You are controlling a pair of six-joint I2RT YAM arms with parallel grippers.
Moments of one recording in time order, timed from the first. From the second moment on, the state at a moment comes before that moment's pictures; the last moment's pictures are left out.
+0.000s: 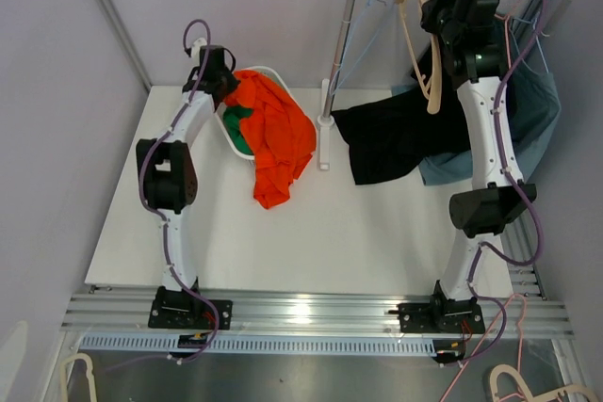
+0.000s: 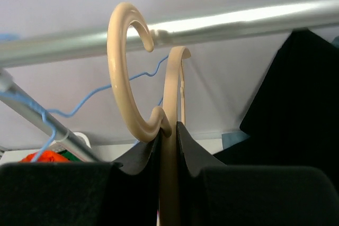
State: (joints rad) left arm -0.12 2.21 2.03 -0.28 -0.21 -0.62; right arm 0.13 1.92 2.37 -0.49 0.09 0.25
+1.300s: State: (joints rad) left arm -0.21 1.77 1.70 -0.44 -0.13 -0.72; right arm 0.17 2.09 2.56 -0.42 0.06 0.30
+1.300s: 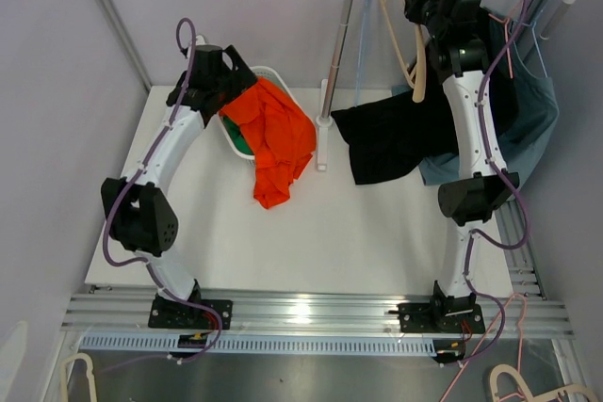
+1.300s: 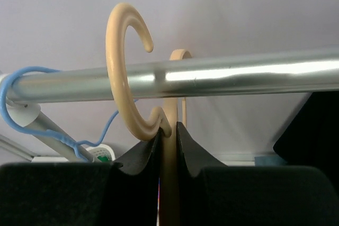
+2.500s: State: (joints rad) left arm -0.80 1.42 1.54 -0.23 -0.28 -0.24; right arm -0.17 1.88 2.48 -0.75 0.06 0.27
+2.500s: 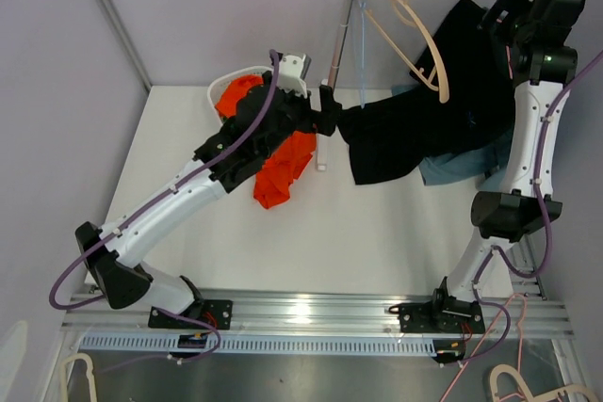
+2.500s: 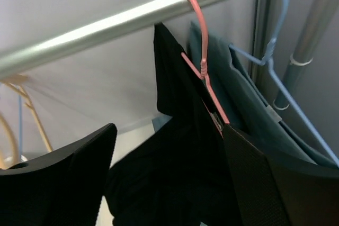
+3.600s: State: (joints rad) left arm -0.84 1.57 1.59 -0.05 -0.30 -0.05; right arm -0.23 2.13 2.49 -0.51 -0.06 0.31
